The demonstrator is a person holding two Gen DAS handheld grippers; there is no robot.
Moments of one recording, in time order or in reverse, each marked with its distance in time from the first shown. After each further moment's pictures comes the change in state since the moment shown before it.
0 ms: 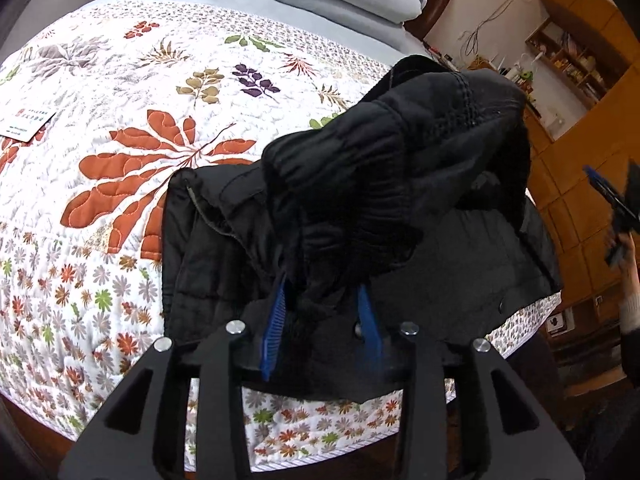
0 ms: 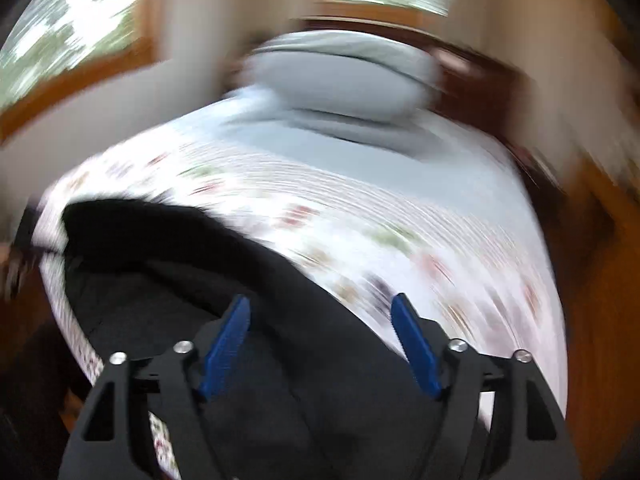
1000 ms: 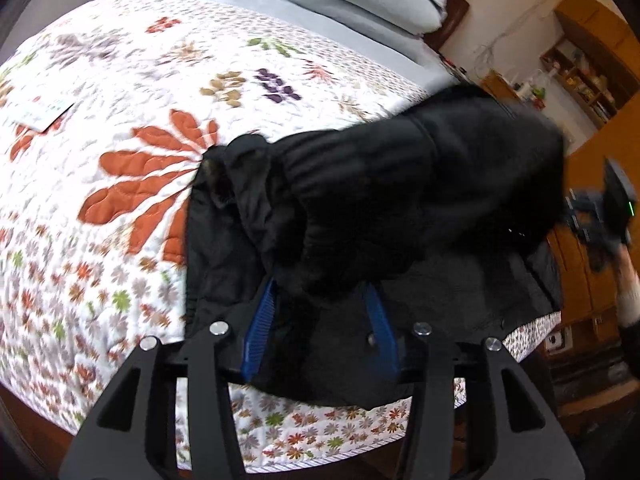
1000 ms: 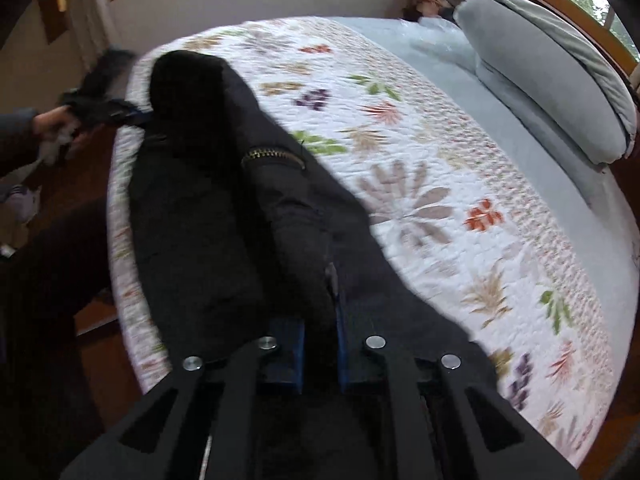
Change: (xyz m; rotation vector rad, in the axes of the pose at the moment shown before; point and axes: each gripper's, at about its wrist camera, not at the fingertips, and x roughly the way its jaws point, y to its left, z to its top) left arm -0.011 0.019 0.010 -0.079 -0.015 0.037; right arm 0.084 0.111 -0.007 -0.276 0.248 0.349
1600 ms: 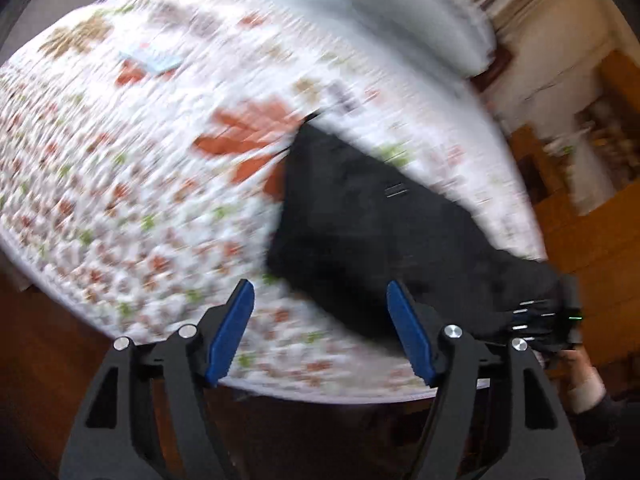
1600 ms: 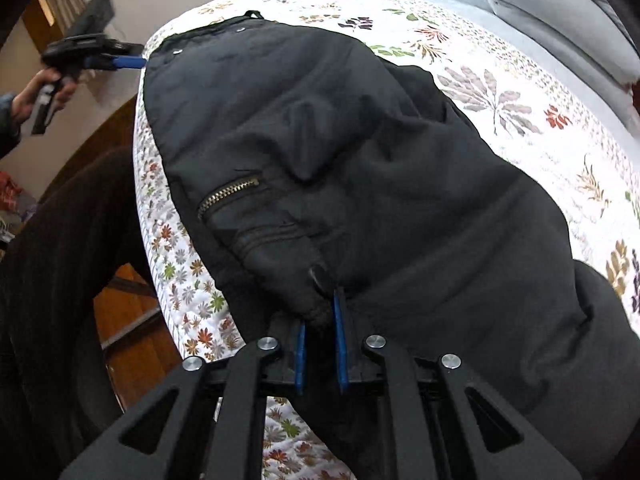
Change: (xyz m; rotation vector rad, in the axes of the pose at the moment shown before) left arm -0.082 0.016 -0.052 -0.160 -0.119 0.005; right arm 0.086 0.059 -0.066 0.158 0.067 0.107
